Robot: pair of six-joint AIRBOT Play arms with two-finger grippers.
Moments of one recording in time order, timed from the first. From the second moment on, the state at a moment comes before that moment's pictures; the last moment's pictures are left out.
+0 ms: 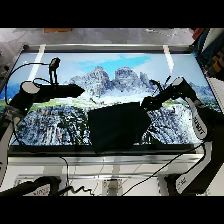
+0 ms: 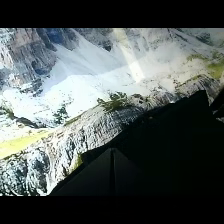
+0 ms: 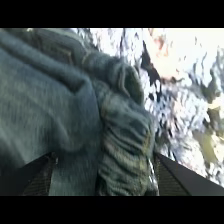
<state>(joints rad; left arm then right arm) -0.08 -1.31 1.16 0.68 -0.86 -0.94 -0.06 -1.90 1.56 -0.91 1.46 1.16</state>
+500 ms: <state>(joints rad) -0.08 -1.31 1.16 0.68 -0.86 -0.94 -0.03 -1.90 1.47 -0.94 1.40 1.29</state>
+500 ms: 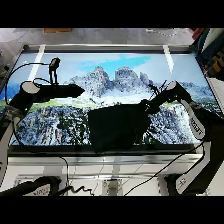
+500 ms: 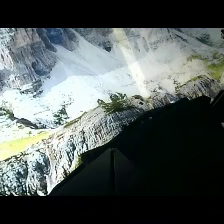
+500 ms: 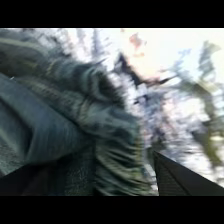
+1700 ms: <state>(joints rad) -0.08 -1.31 1.16 0.68 -0.86 -0.94 0.44 -1.91 1.34 -0.56 1.39 1.10</state>
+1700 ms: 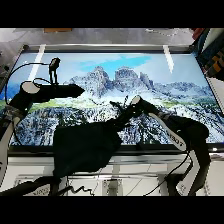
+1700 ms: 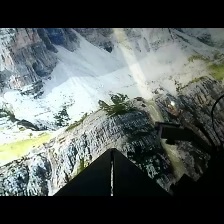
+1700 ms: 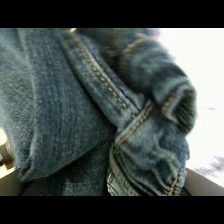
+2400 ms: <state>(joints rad) -0.08 -1.29 1.16 0.68 -0.86 -0.94 0.45 -1.88 1.52 -0.63 1.33 1.03</state>
